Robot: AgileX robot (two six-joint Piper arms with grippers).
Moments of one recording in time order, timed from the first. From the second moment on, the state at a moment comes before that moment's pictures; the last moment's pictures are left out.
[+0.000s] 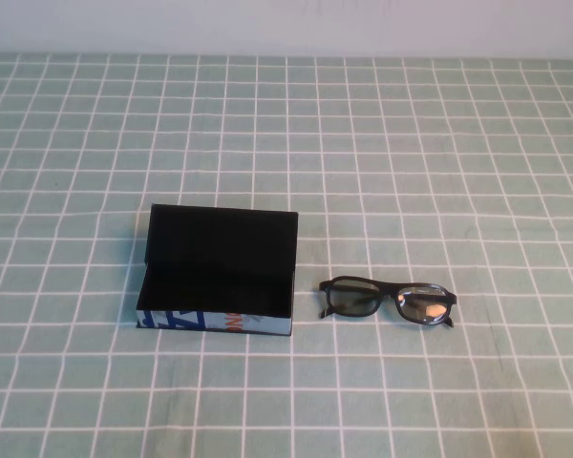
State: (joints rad) right arm 0.17 -0.01 0.02 0.02 0.39 0.06; left arm -0.26 -0.01 0.02 0.06 0.36 -0.10
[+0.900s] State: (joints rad) right arm 0.17 -0.01 0.02 0.02 0.39 0.06; left arm -0.26 -0.01 0.02 0.11 0.36 -0.10
